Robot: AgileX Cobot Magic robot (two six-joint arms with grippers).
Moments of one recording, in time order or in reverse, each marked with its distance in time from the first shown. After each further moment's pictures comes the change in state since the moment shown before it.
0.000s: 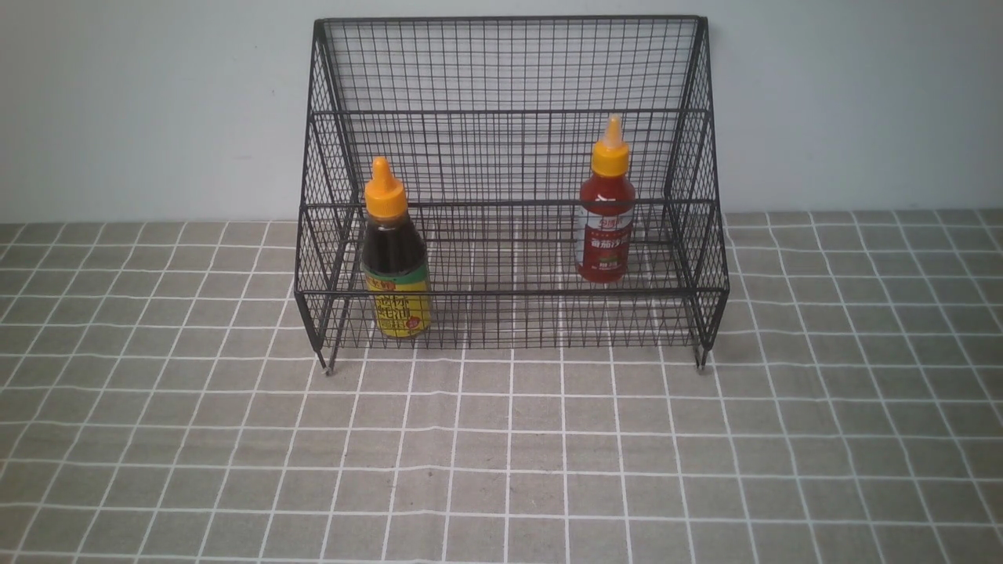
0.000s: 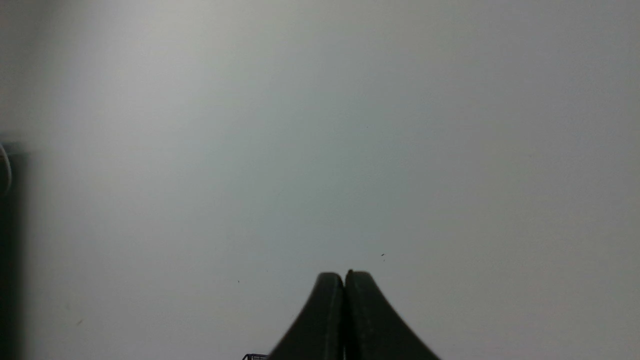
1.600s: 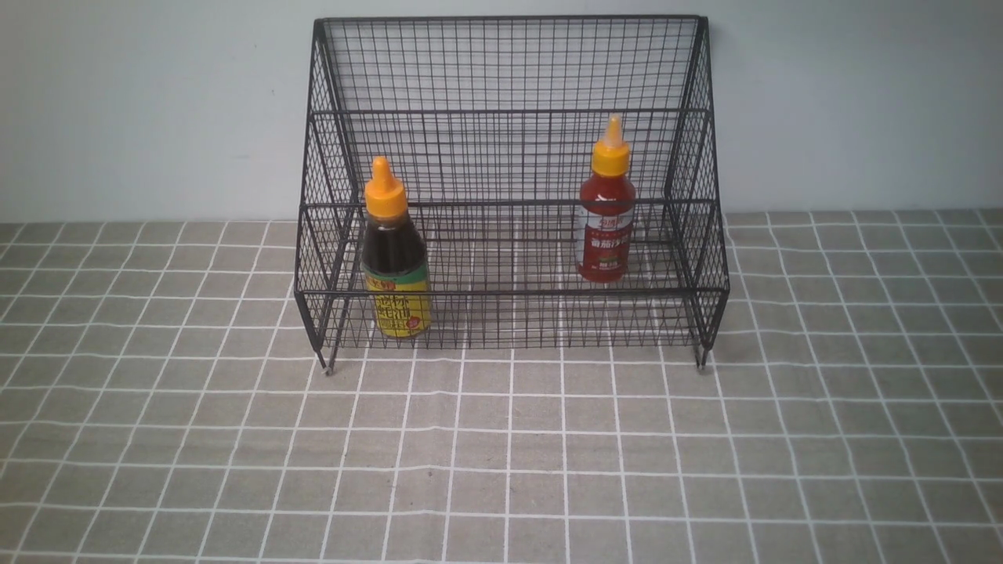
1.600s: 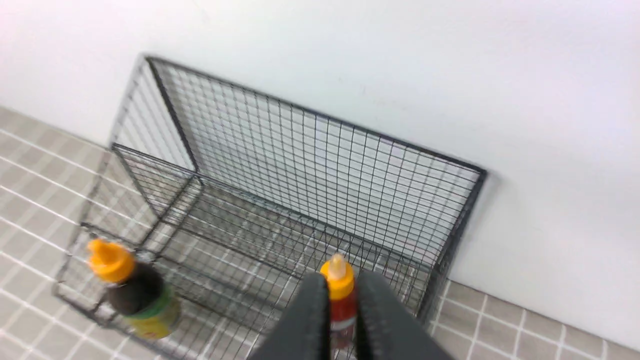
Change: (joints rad) right arm 0.000 1.494 -1.688 0.003 1.209 -0.061; left arm 0.000 0.000 -0.001 -0.008 0.156 -0.009
